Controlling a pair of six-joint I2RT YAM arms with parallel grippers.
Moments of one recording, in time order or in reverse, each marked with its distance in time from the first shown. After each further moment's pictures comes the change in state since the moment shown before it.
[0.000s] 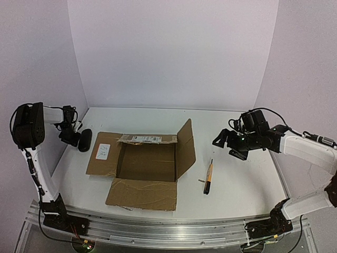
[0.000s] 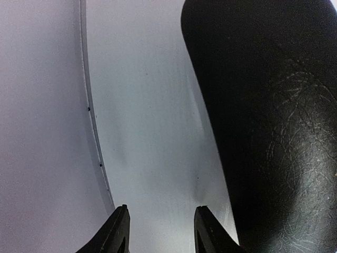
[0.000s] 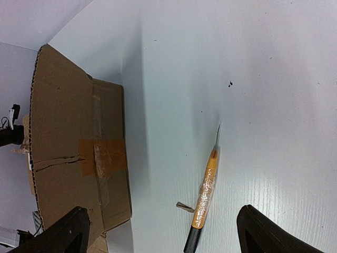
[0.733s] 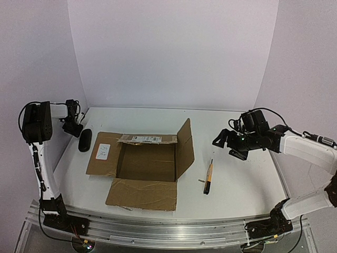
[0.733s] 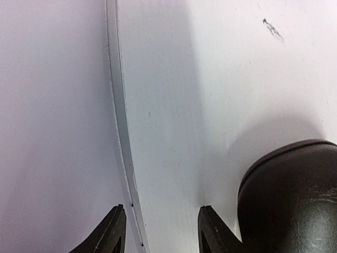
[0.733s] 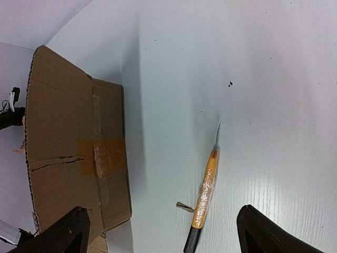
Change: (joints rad) left arm 0.002 0.203 0.279 0.046 -0.019 0.053; right arm 0.000 0.001 0.000 0.000 0.000 -0.001
